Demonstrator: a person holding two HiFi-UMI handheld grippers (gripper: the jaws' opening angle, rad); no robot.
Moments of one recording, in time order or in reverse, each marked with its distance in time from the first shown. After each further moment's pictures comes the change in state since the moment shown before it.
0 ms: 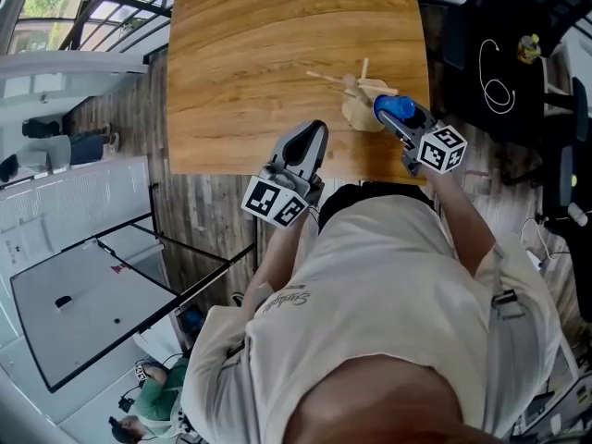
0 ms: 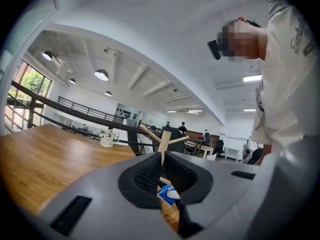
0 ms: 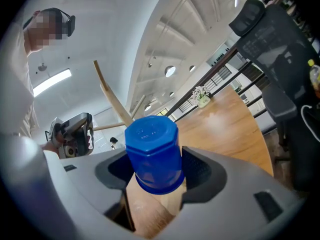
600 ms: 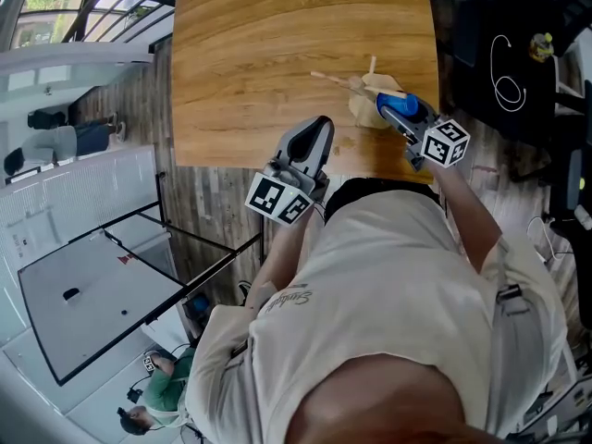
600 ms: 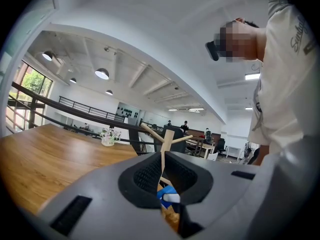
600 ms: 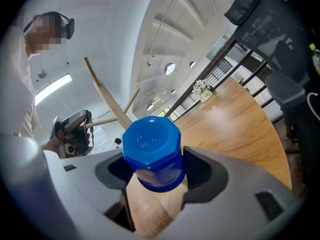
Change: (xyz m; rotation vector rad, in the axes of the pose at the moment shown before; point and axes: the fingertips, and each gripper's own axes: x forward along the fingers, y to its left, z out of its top) left arm 0.008 0.008 0.003 0.001 0.018 0.015; right arm 0.020 -0.006 -0.011 0.054 0.018 0.050
